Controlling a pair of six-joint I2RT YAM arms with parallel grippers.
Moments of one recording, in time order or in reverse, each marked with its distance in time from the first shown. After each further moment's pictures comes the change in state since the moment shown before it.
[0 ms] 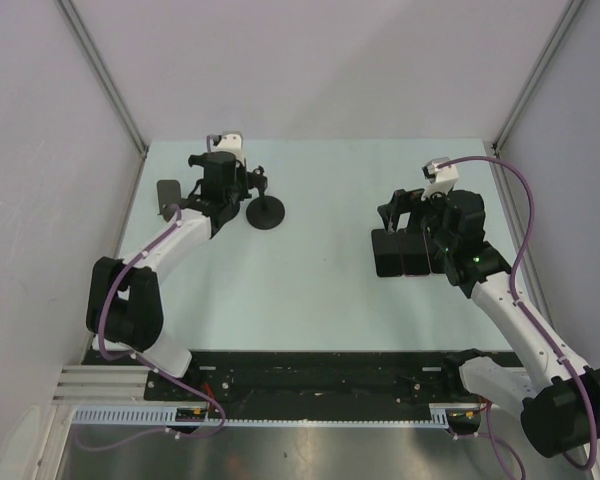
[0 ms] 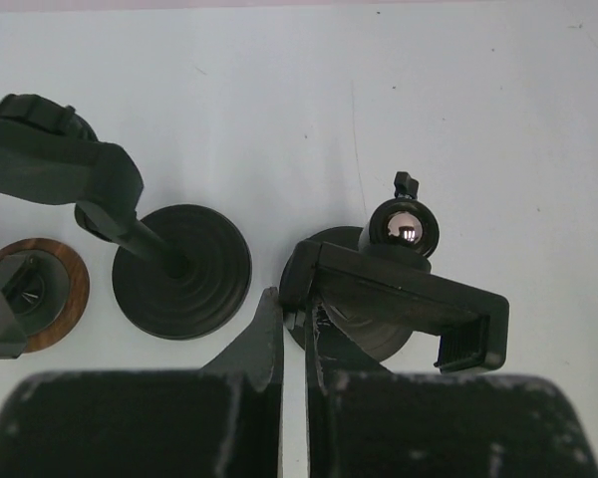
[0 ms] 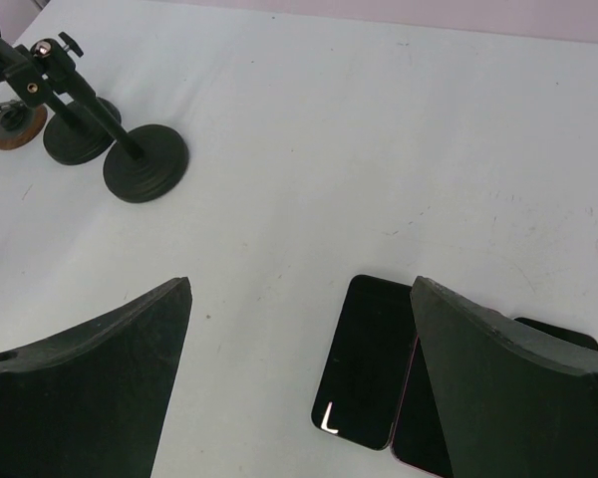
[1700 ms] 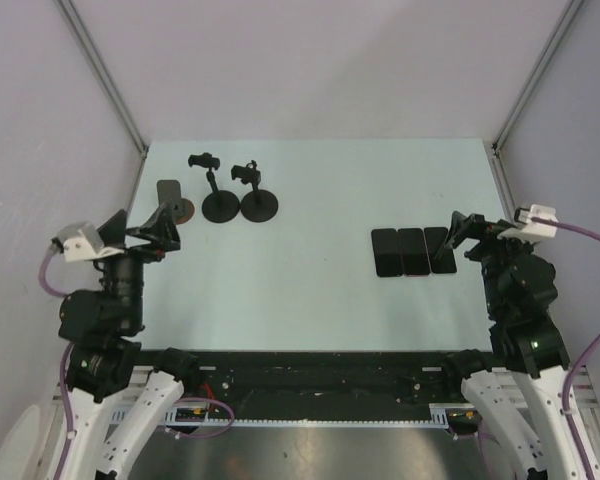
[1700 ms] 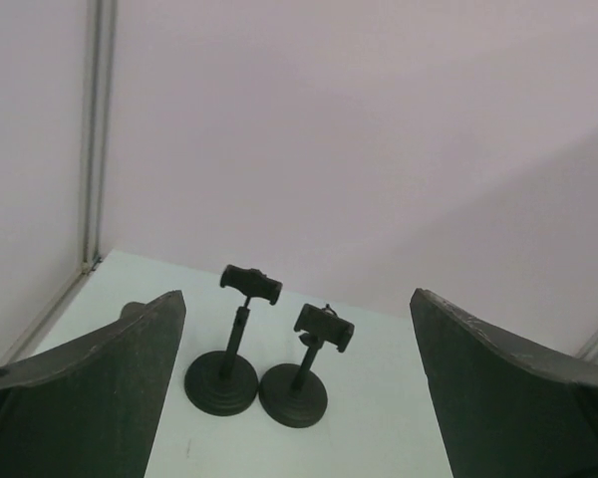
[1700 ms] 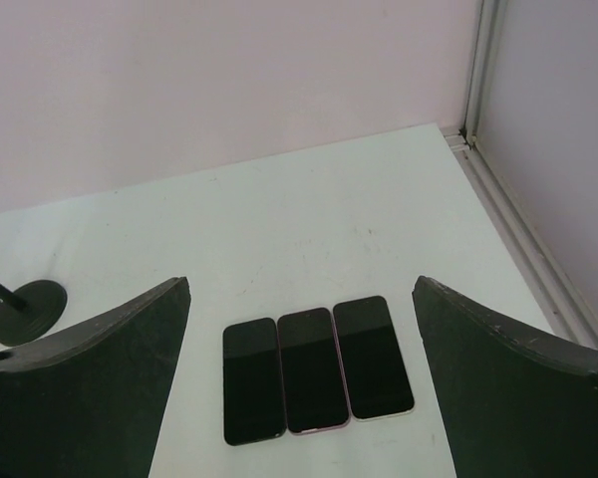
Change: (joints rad) left arm -0.017 -1.153 -0.289 -0.104 -0.126 -0.060; right arm -0.049 -0.507 -0.014 -0.235 0.469 0.018
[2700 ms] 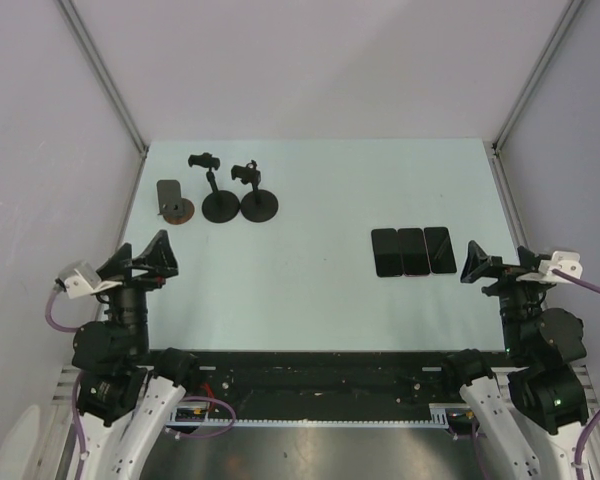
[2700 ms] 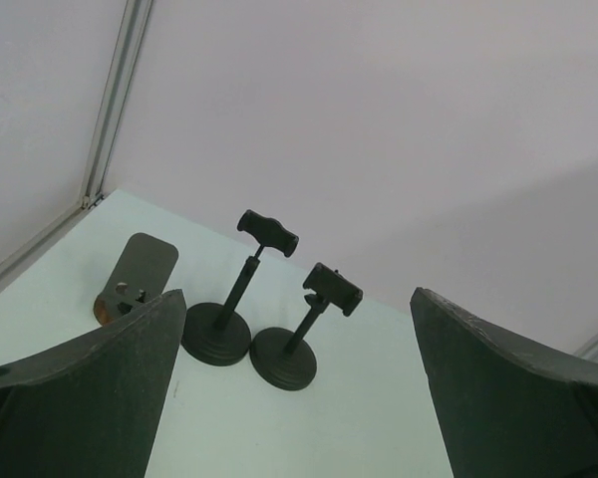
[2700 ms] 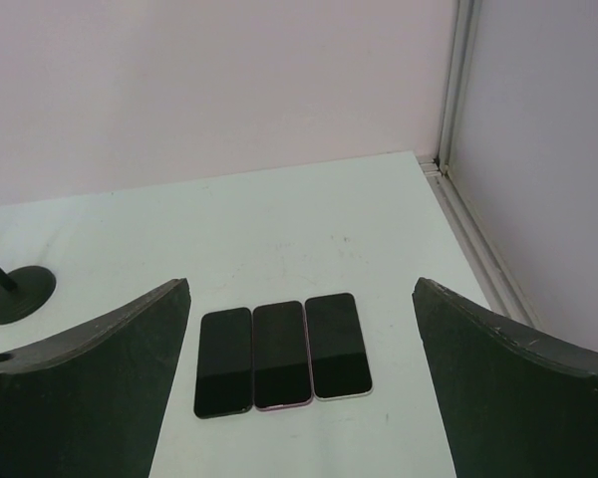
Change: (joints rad) left arm 0.000 -0.306 -0.210 -0.084 -0.119 -0.142; right arm 0.021 -0.323 -0.024 -0.200 0.001 -0.098
